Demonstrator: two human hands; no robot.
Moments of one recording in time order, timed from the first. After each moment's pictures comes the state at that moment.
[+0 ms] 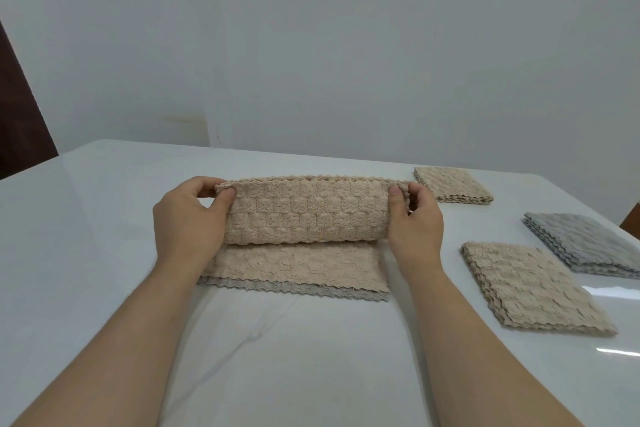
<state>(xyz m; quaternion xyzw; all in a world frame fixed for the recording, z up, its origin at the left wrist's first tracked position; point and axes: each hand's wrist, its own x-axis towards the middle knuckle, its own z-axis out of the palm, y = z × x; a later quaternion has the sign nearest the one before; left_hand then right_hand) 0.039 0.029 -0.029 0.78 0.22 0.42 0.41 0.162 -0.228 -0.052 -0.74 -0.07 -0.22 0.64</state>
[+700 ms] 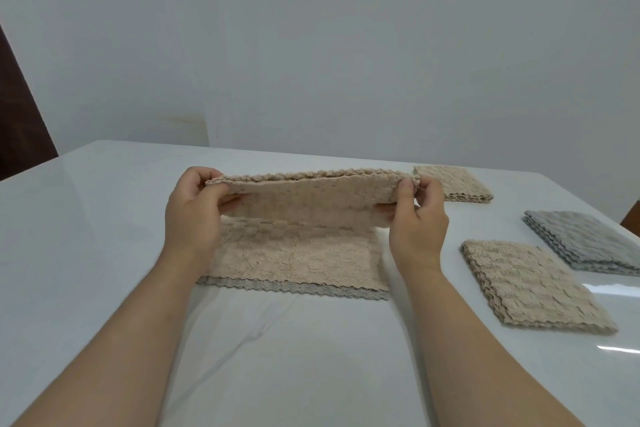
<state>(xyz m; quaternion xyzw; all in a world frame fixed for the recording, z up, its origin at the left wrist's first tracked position) 0.037 0.018 -0.017 0.64 0.15 0.36 0.66 0.142 -0.224 -0.040 -0.71 -0.09 -0.29 0.63</state>
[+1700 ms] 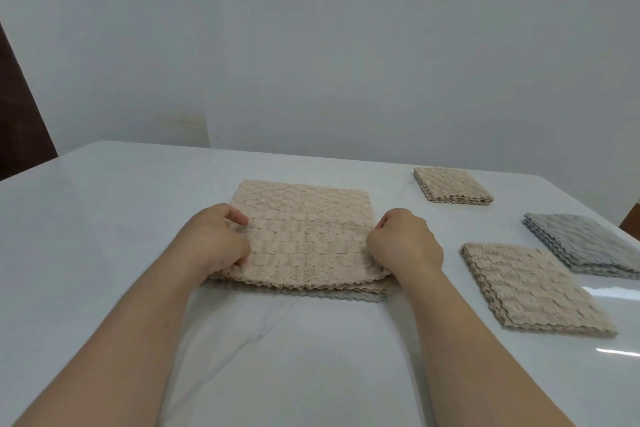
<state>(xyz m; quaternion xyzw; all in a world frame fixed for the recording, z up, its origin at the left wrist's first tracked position) 0.032 0.013 -0.018 0.83 0.29 0.11 0.45 0.128 -0.220 -0.026 -0.96 0.00 -0.03 0.27</state>
